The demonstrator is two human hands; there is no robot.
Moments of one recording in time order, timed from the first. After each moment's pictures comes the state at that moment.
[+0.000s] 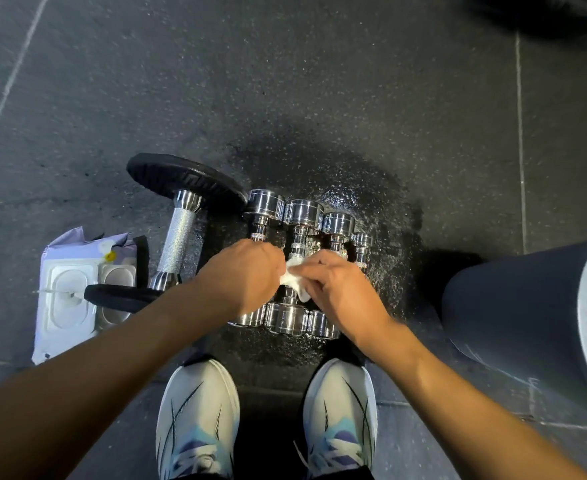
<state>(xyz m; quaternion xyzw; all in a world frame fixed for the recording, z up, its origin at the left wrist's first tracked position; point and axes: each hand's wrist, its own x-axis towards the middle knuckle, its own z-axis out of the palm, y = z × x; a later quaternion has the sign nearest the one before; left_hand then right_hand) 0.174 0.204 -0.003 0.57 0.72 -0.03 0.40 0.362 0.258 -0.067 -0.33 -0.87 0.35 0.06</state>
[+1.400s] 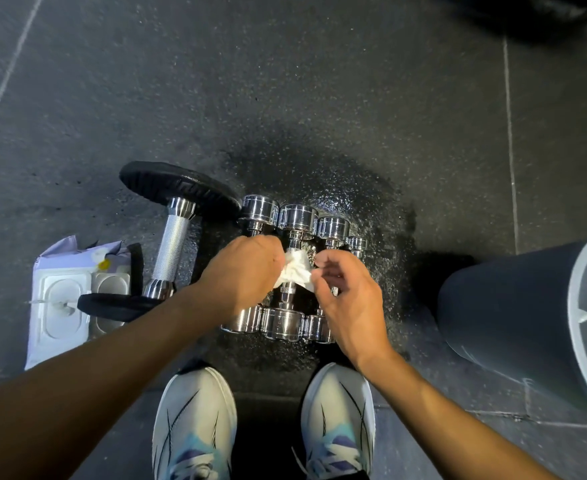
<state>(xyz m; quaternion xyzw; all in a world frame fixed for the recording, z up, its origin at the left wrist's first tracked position) 0.178 0.214 -0.009 0.52 0.76 0.05 0.39 0.365 0.236 -0.037 -0.50 -0.69 0.47 0.23</state>
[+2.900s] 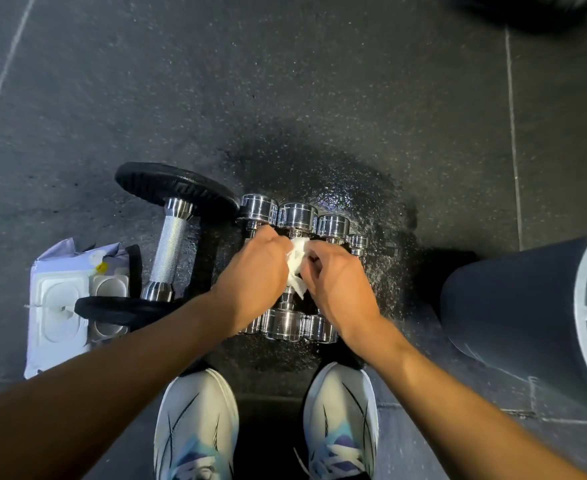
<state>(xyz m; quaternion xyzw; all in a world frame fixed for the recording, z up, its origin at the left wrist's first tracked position) 0.192 0.212 -0.040 0.57 0.75 0.13 0.31 0.342 0.263 -0.051 -0.46 -0.84 0.28 0.06</state>
